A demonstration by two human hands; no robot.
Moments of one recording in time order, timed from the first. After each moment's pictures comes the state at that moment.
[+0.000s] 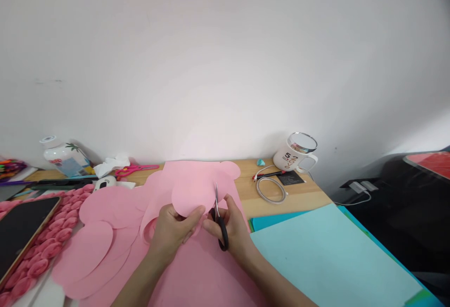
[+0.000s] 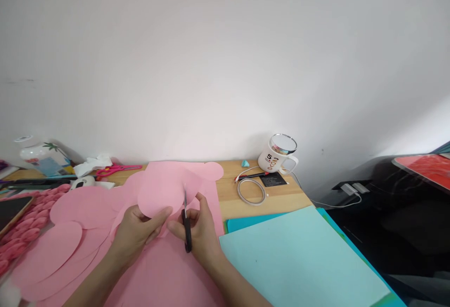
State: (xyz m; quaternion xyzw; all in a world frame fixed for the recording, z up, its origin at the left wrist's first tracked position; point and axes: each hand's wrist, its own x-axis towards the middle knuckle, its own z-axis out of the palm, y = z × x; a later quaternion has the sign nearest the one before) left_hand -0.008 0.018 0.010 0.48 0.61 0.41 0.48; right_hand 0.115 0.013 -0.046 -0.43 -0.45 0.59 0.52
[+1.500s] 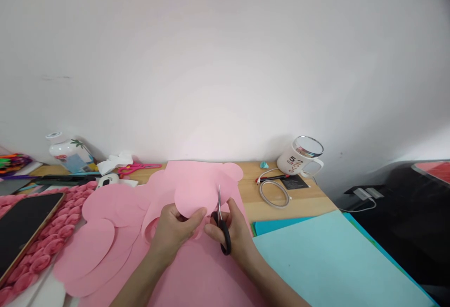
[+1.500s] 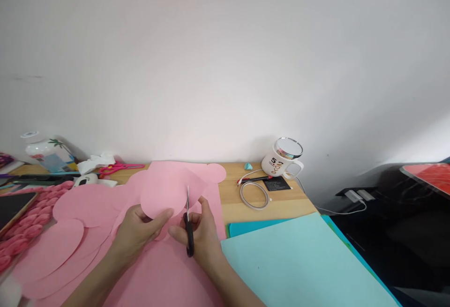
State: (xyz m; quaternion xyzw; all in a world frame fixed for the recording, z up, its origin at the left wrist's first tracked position) left_hand -0.009 0.019 0.009 0.50 0.63 0.39 0.44; right_hand 0.117 0.012 -0.045 -0.41 -0.47 0.59 0.51
